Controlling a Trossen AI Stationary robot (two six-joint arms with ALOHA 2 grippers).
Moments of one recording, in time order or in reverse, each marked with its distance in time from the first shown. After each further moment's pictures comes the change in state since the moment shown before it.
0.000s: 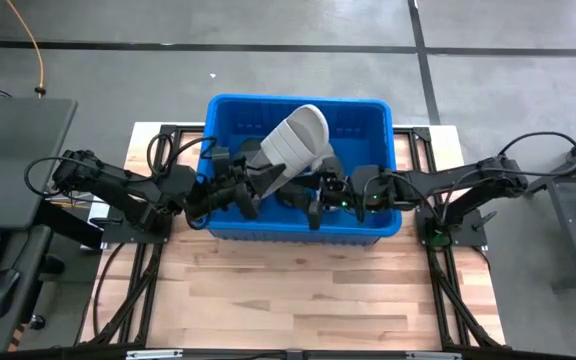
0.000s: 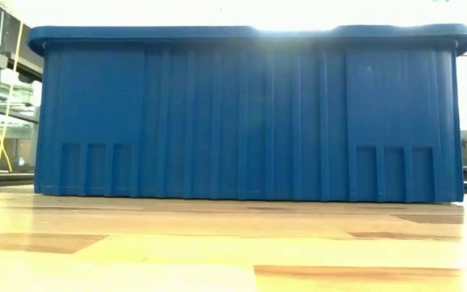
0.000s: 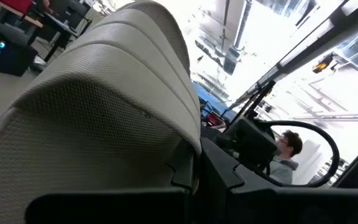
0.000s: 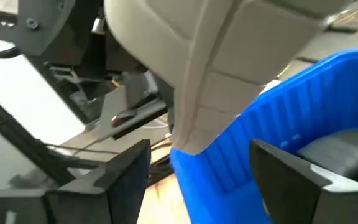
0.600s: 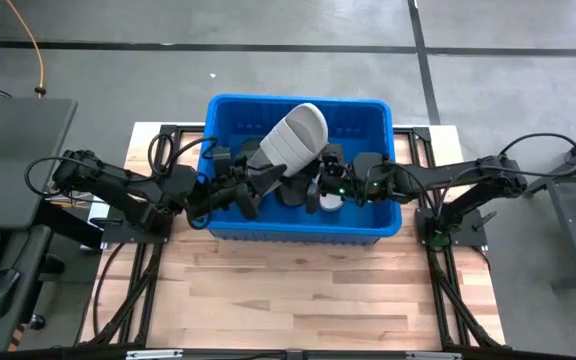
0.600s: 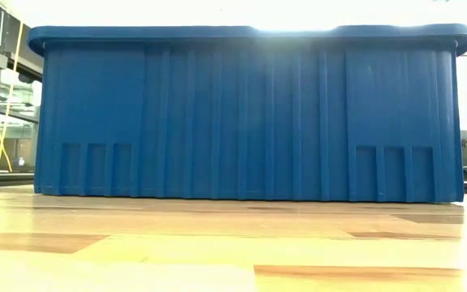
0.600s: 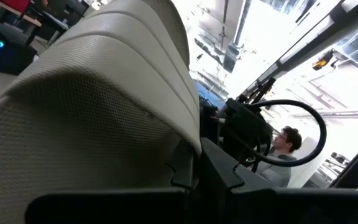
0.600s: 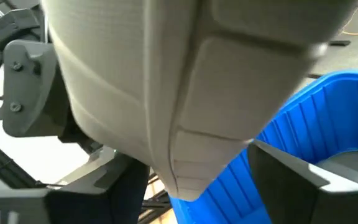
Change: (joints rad) left arm 0.000 0.004 0.000 -0.006 0.012 0.001; right arm -0.063 0.004 0.000 0.101 -0.007 0.030
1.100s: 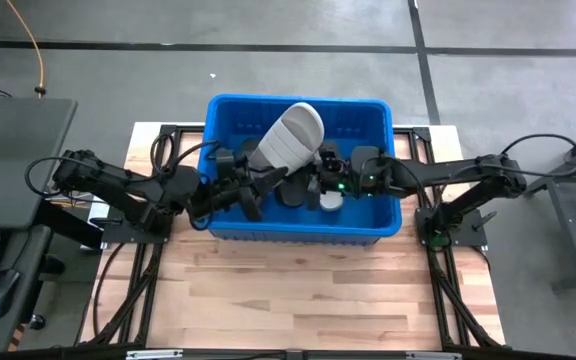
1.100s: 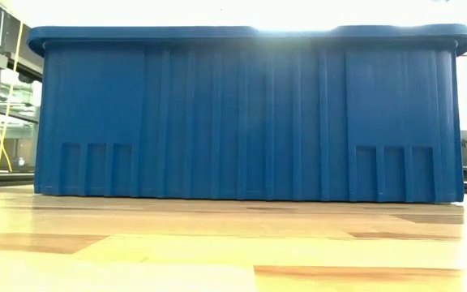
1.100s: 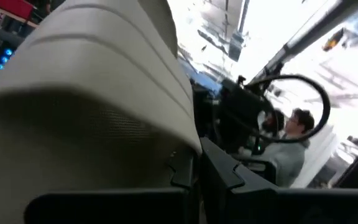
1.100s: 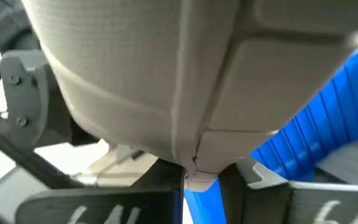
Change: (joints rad) left arm 0.000 -0.001 -0.001 -0.028 0.001 0.067; right arm -0.039 0.003 0.002 -0.036 -0.136 0.074
